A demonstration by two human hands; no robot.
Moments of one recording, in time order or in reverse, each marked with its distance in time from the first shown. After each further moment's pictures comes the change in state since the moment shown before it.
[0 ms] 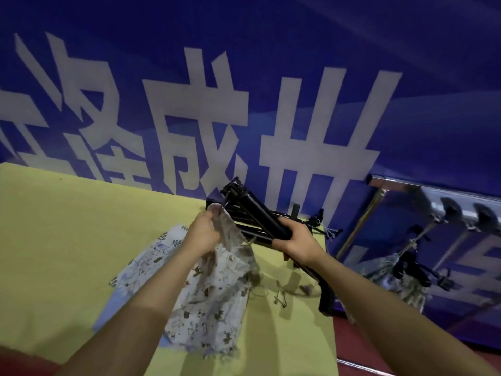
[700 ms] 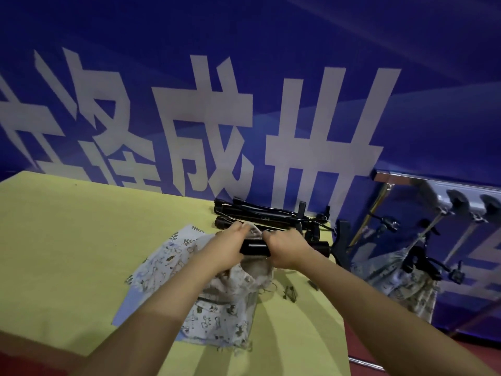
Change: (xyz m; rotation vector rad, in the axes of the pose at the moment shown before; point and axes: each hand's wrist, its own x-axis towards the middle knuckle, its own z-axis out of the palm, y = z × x) left_hand -0.030 0.006 0.015 0.546 -0.234 0.349; right_hand 0.008 -0.012 0.041 -1.143 -0.152 -0.291
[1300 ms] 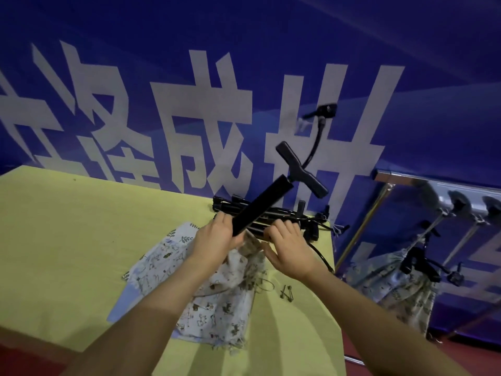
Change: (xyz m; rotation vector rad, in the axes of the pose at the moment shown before) left_hand -0.002 -0.001 -0.001 0.228 0.419 -0.080; right_hand -0.021 0.004 0.023 0.208 0.545 0.021
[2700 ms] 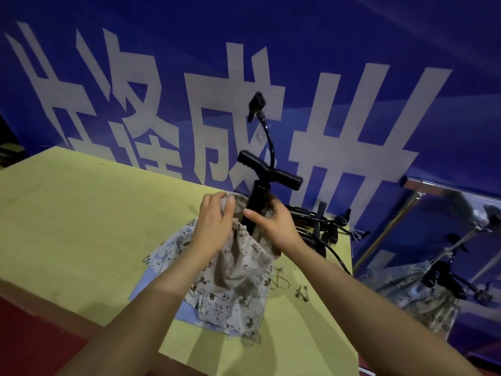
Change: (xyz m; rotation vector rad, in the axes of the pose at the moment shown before) left_hand -0.014 -0.040 -0.019 -0.705 0.224 -0.314; right_hand 0.068 -0.069 -0.013 1.071 -0.063 0.523
